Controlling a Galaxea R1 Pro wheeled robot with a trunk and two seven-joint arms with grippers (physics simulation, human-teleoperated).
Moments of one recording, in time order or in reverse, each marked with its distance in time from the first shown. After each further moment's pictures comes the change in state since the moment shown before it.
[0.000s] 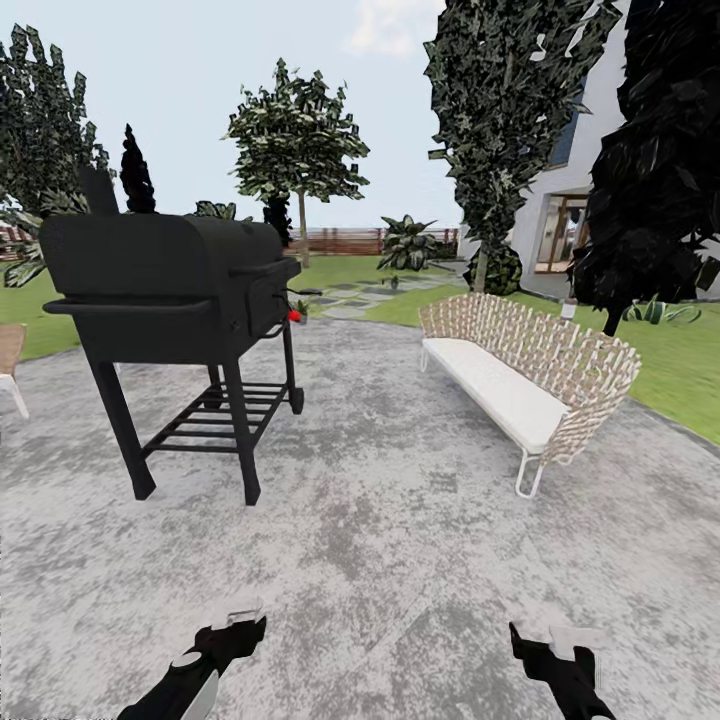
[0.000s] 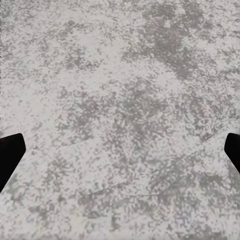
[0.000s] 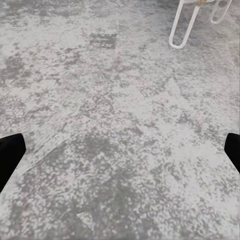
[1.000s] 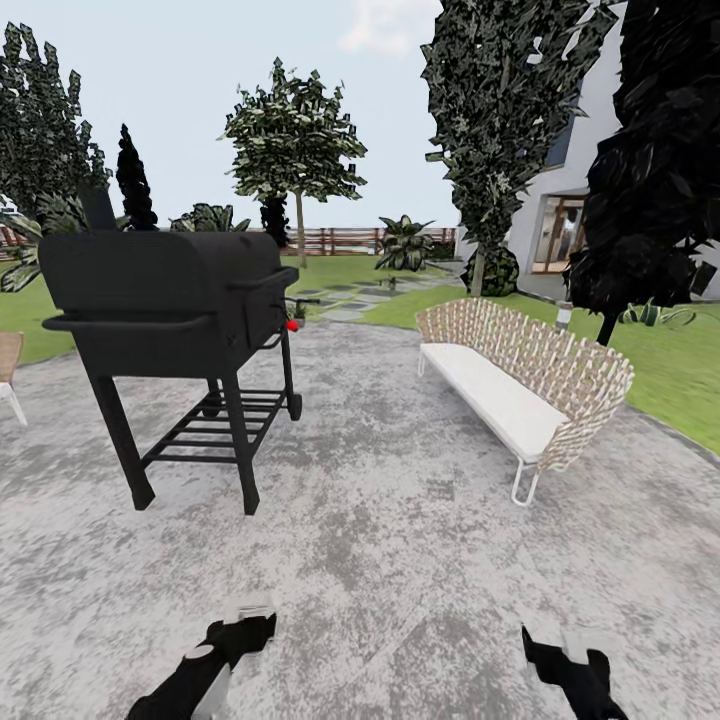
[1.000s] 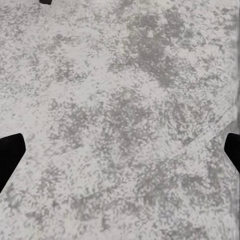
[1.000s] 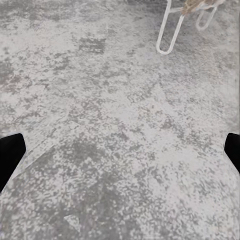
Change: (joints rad) left arm -0.016 -0.029 -0.001 0.002 -0.031 0.017 0.001; right arm -0.010 -0.038 -0.007 0.038 -0.008 -0.011 0.007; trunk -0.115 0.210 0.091
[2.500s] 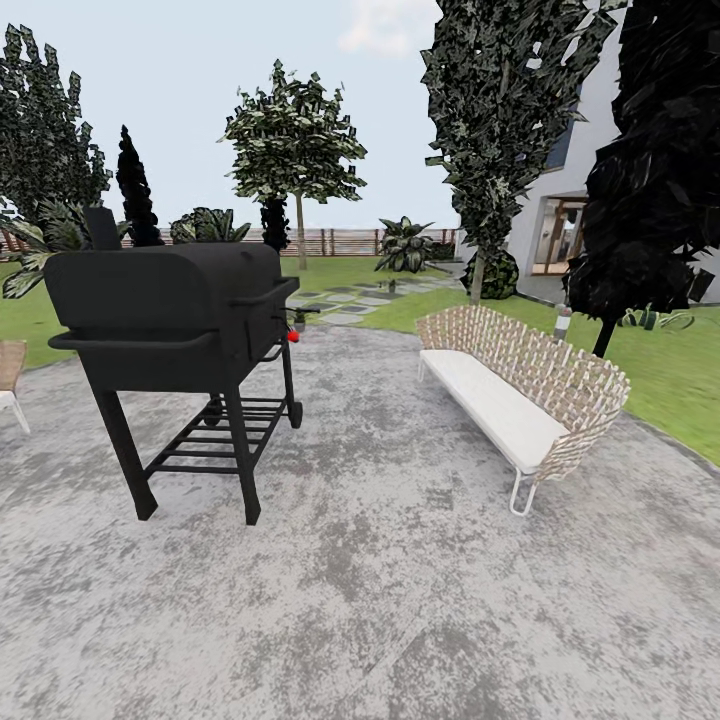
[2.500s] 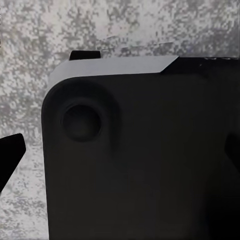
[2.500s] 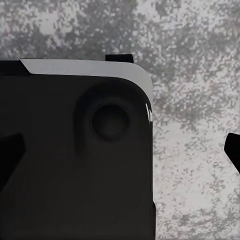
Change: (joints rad) left arm 0.459 -0.022 -0.004 0.256 -0.063 -0.012 0.002; right arm 0.148 0.100 0.131 0.723 0.010 0.028 -0.010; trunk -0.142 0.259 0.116
